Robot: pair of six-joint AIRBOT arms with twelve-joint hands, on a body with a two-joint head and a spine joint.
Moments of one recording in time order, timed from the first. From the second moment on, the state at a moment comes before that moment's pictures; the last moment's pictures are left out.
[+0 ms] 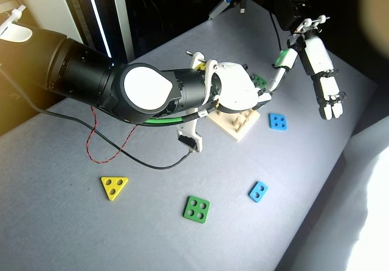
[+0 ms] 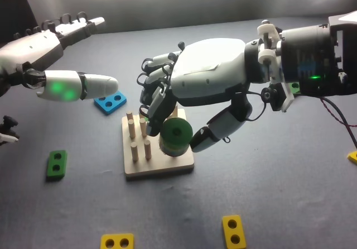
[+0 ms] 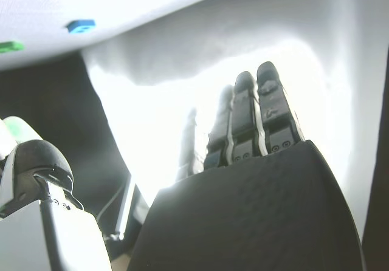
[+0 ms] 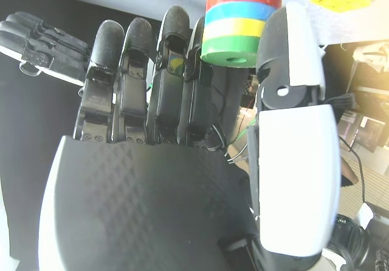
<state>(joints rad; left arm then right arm) 0.88 -1.08 1.37 -0.25 -0.68 0.55 -0.44 -1.38 1.43 -1.33 0.58 0.24</state>
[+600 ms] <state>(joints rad) 0.87 -1.08 1.37 -0.25 -0.68 0.55 -0.45 -1.40 1.45 -1.34 0.55 0.24</state>
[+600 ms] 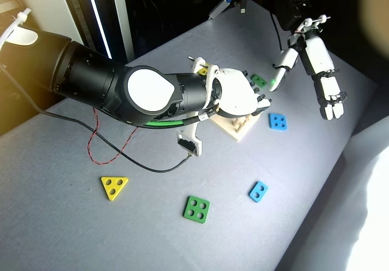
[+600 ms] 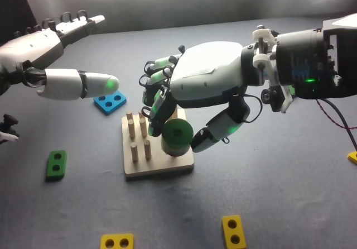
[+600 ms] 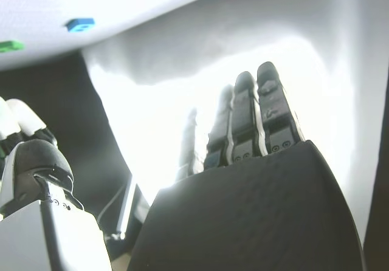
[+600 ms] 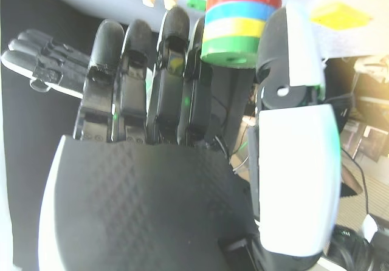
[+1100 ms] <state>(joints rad) 0.87 -1.08 1.37 -0.25 -0.67 0.55 -0.46 -1.41 1.45 -1.34 0.55 0.24</state>
